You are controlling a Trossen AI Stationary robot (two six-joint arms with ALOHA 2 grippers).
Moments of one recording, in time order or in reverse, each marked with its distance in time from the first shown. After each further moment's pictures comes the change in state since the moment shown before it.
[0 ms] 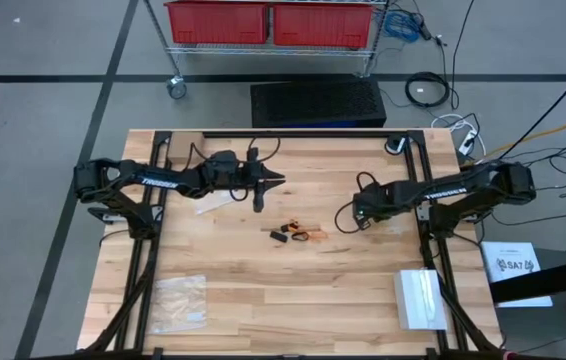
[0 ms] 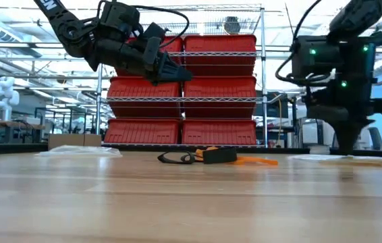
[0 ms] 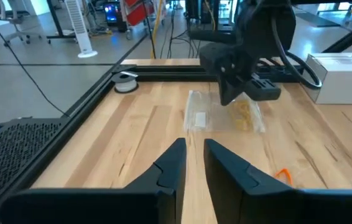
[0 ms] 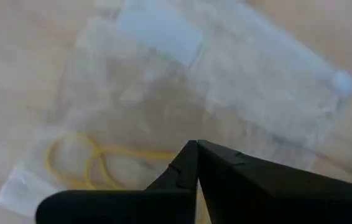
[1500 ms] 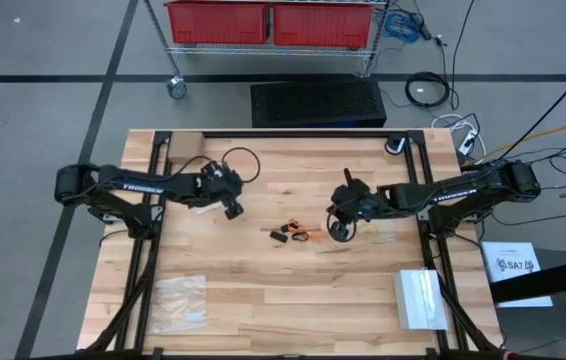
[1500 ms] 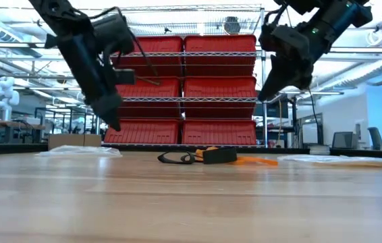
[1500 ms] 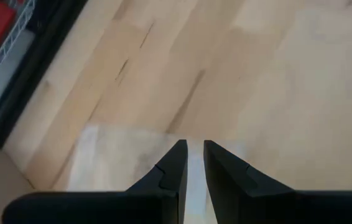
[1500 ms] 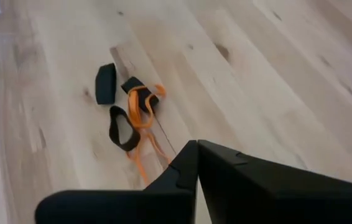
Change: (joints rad) left arm -0.114 -0.141 0.000 -1.011 -0.645 -0.265; right arm 0.137 -0.045 0.157 0.517 0.026 -0.569
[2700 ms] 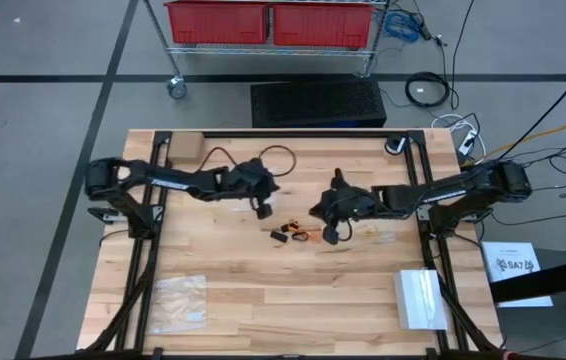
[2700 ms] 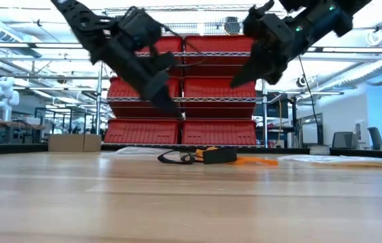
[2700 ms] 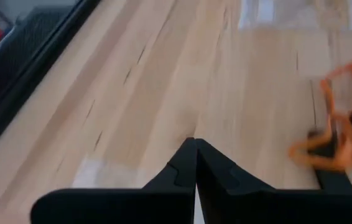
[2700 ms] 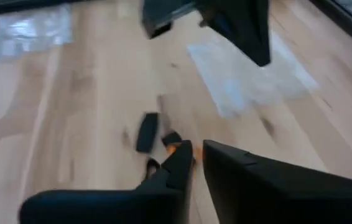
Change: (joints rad) left arm 0.026 0.190 0.105 0.521 0.342 0.236; right arm -0.015 0.123 0.001 0.361 -0.107 -0.255
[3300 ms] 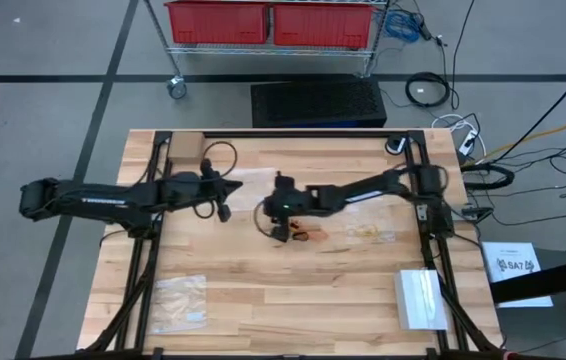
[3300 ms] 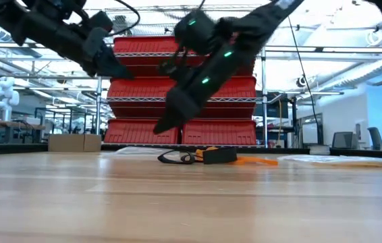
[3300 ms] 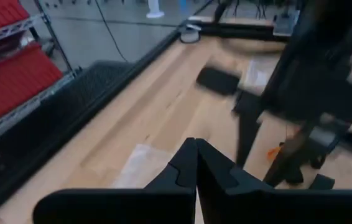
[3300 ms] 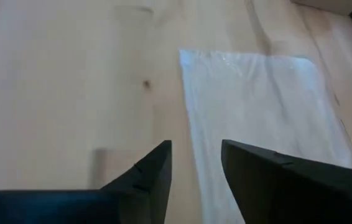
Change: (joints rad) left arm -0.075 -0.667 -0.365 -0.007 -0.154 -0.095; right arm -0.098 0.683 0.591 -0.059 0.006 -0.361
